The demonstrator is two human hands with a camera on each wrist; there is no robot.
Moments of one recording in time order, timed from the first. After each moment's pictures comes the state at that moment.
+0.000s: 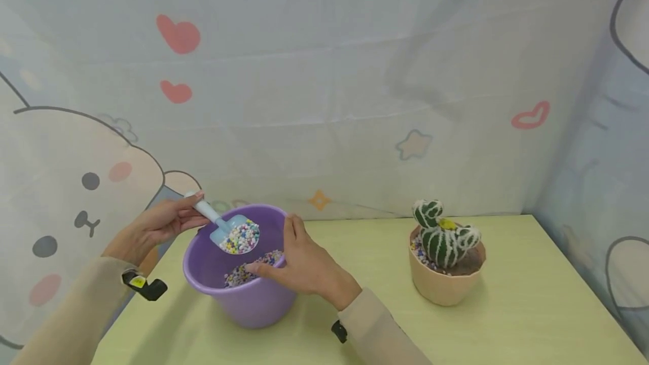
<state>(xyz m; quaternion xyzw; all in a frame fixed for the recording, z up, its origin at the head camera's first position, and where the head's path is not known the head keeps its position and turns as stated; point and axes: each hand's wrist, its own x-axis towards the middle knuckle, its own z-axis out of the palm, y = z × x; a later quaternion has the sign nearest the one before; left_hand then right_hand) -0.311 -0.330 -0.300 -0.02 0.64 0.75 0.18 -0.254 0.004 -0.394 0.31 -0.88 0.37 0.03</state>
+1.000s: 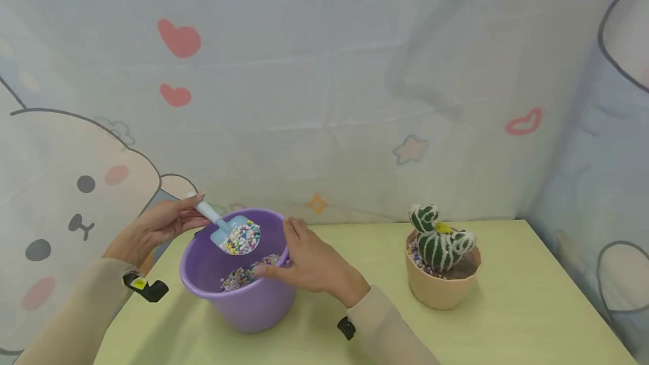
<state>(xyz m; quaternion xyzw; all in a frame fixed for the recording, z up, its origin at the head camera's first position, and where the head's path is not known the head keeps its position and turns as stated) -0.314 -0.319 -0.297 -0.02 0.64 0.75 0.17 -0.256 0.025 -0.381 0.32 -0.90 0.29 0.01</state>
